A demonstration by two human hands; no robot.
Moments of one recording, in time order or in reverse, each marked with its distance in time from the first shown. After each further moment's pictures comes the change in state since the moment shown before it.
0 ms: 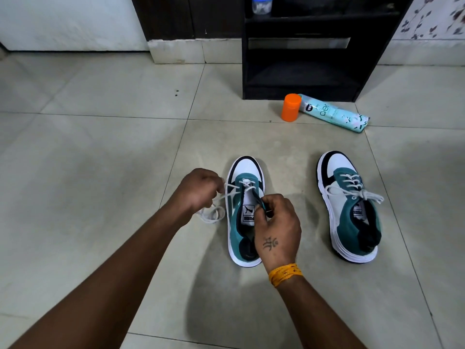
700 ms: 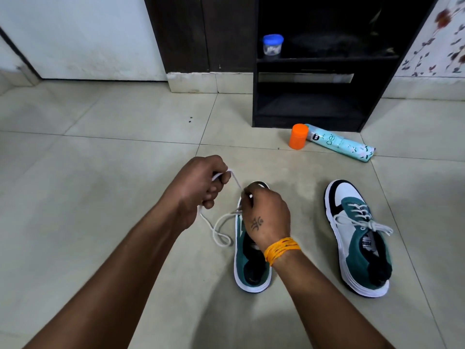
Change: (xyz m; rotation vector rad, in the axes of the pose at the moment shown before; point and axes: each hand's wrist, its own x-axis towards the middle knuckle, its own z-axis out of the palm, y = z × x) left_hand -0.040 0.079 -0.047 -0.352 -0.028 0.029; right_hand 0.064 -0.076 0.012 -0.245 -0.237 -0.248
